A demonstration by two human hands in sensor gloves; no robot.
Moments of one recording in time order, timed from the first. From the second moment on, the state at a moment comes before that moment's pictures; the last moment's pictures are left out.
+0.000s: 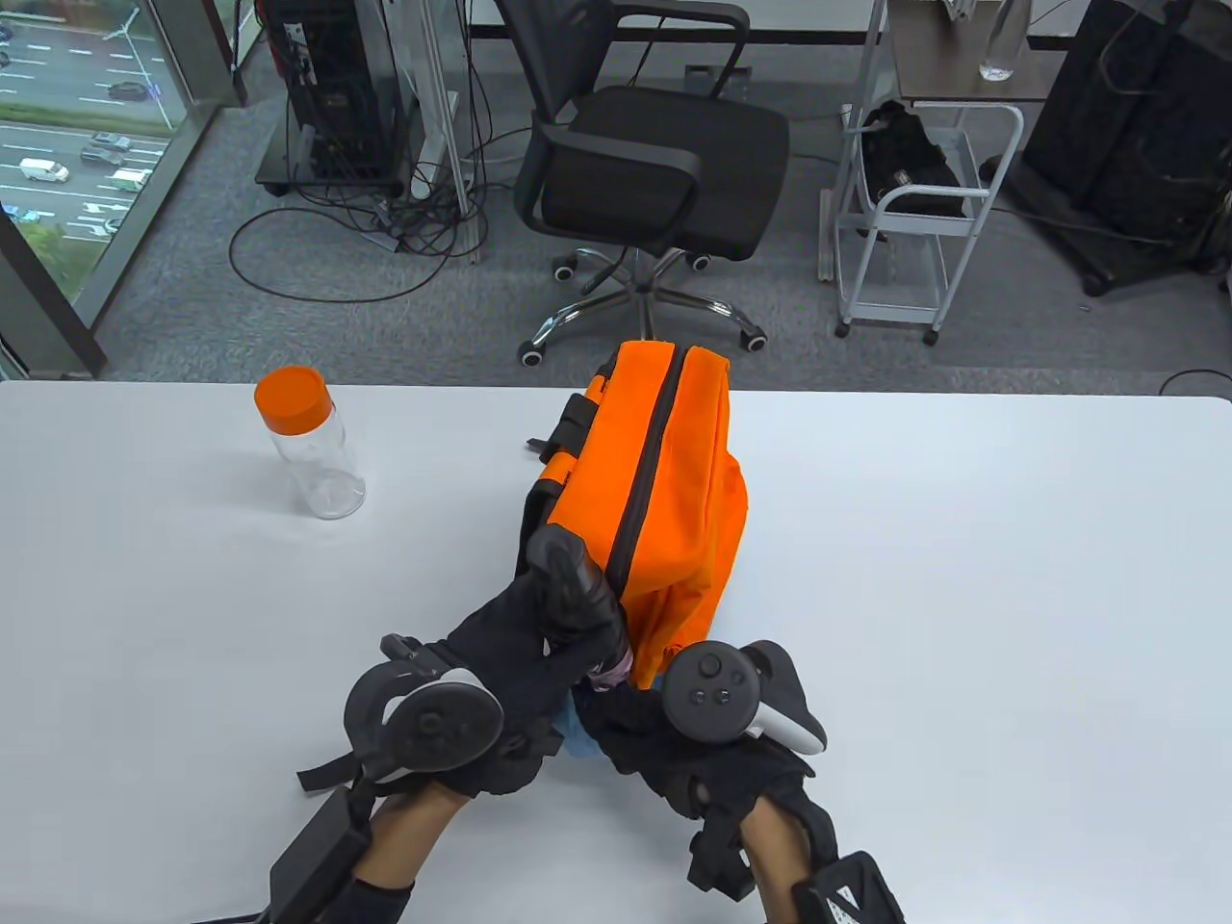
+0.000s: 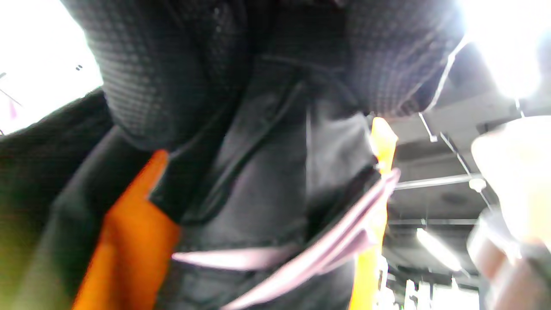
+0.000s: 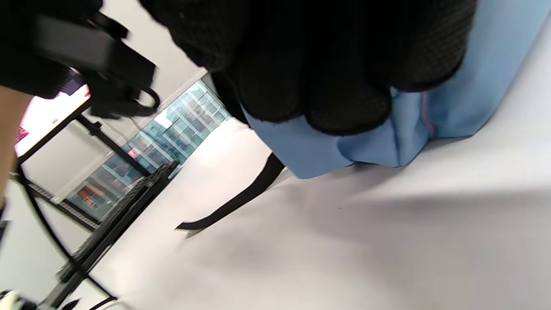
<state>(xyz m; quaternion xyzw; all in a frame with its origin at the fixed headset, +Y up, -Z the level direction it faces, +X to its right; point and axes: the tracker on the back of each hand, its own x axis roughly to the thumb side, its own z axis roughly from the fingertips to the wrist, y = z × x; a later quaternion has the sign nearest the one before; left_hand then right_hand) -0.134 -0.592 -0.251 0.27 -0.27 0.26 0.88 0.056 -0.663 -0.259 0.30 0.18 0.88 0.32</state>
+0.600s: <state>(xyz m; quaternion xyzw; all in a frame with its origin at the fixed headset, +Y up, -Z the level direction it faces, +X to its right) -0.112 -0.644 -0.267 -0.01 -0.21 0.14 0.97 0.115 -0.585 -0.274 0.15 -0.21 0.96 0.10</state>
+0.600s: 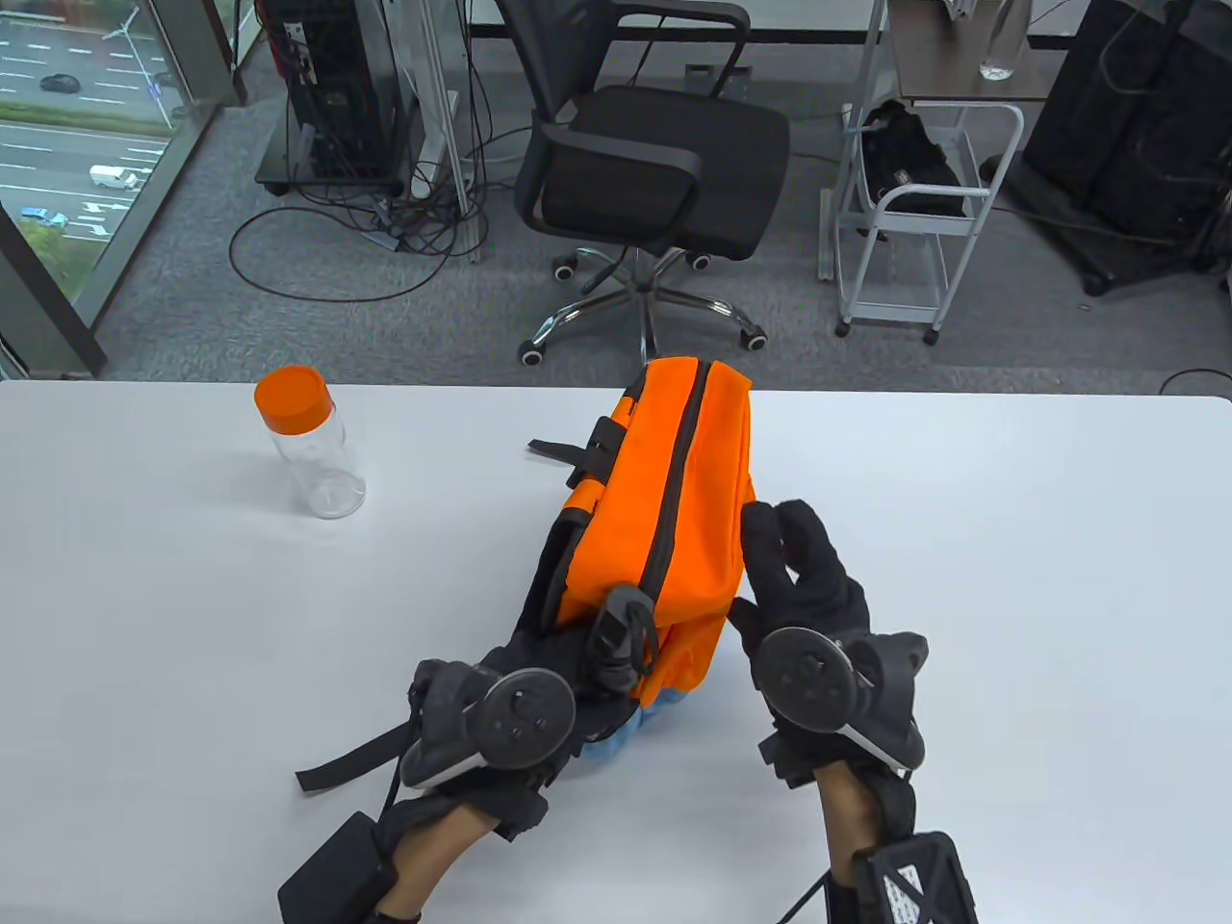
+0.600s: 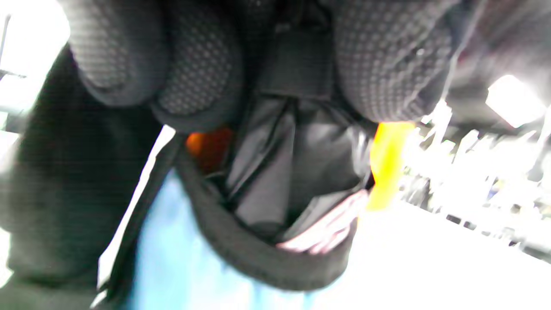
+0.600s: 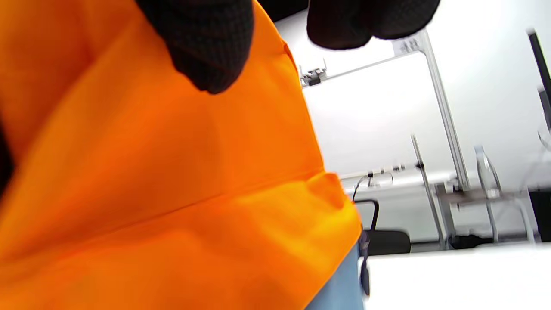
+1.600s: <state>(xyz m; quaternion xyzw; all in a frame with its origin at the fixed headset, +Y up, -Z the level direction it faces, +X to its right) -0.194 -0.667 -0.277 0.02 -0.19 0.29 0.94 0.015 -0.471 -0.331 0.07 -0.02 0.98 0.18</state>
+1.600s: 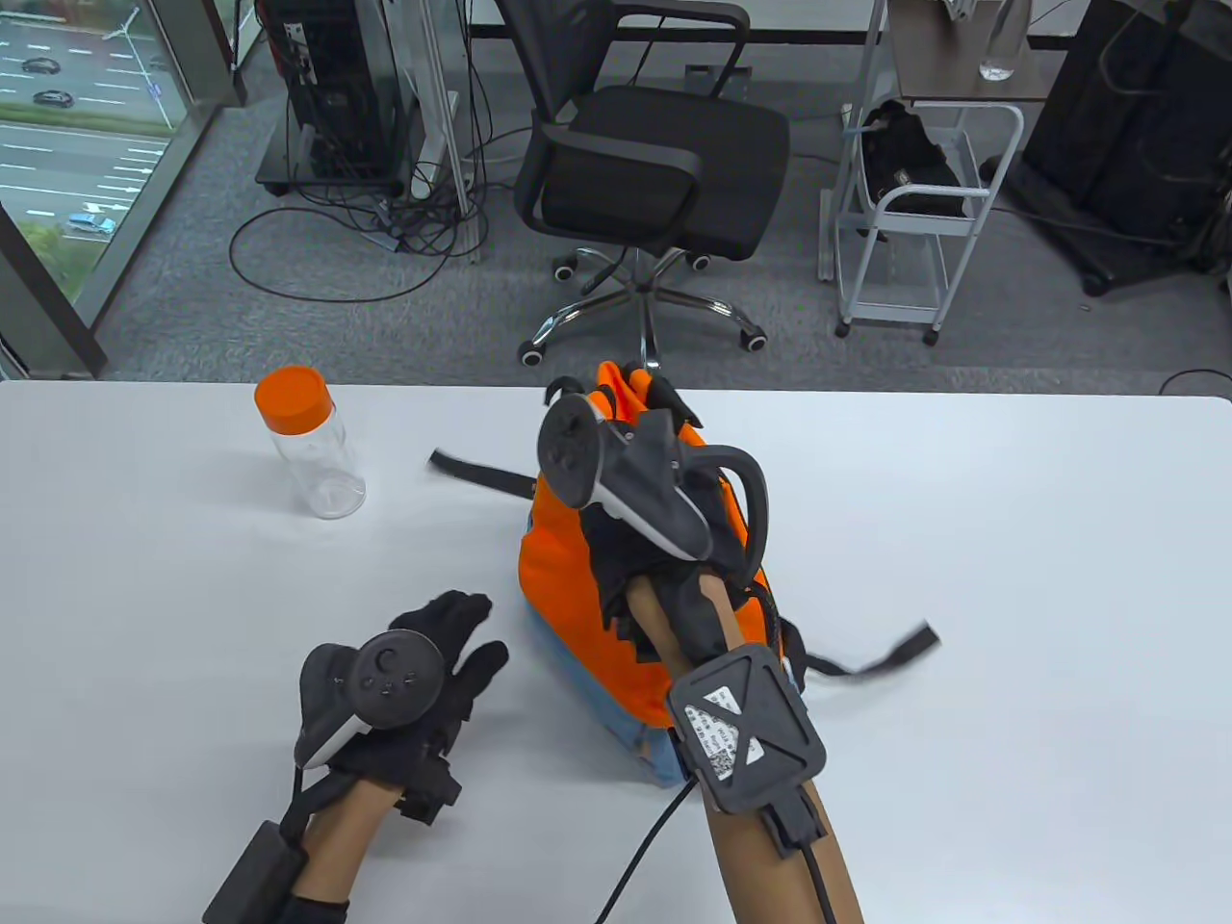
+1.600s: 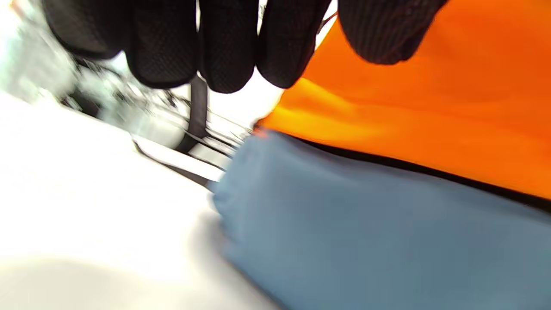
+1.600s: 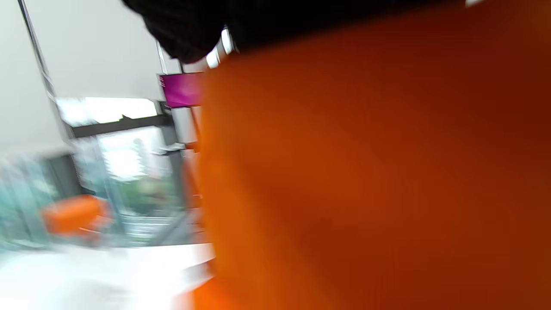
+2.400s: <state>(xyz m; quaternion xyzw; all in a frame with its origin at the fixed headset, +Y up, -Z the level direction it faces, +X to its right) -0.168 -0.684 -0.273 0.12 -0.16 0.47 0.86 0.071 -0.638 -0.273 0.20 -0.04 0.86 0.47</state>
